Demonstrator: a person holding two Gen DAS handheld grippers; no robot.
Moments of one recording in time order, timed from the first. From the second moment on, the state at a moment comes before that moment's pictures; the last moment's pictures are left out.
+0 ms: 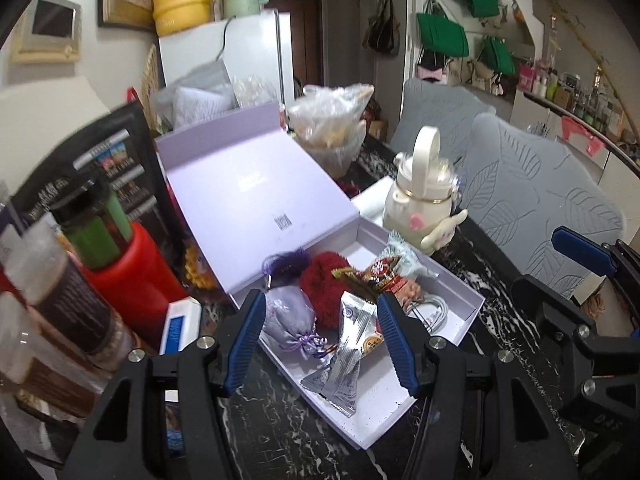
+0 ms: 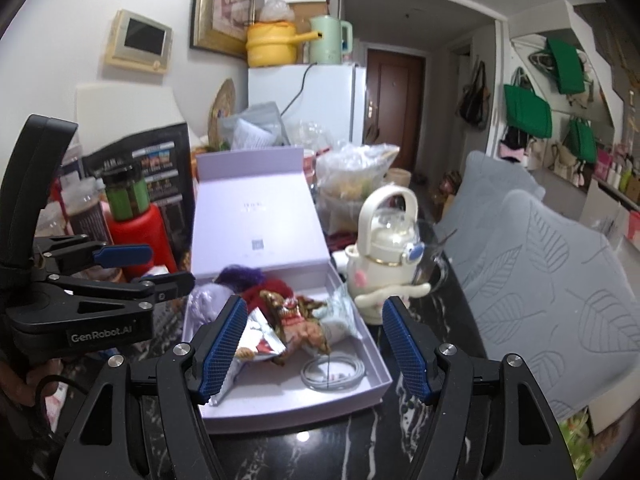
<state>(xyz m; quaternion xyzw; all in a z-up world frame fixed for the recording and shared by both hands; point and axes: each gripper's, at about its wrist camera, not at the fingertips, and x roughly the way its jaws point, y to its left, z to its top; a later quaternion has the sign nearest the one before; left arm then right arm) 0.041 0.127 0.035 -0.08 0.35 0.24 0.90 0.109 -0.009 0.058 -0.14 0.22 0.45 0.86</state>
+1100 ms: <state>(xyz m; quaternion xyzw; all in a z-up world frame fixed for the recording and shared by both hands) -0.075 0.061 0.052 -0.06 0.29 0.24 0.93 0.016 -0.087 0.060 -0.11 0.22 0.39 0.89</state>
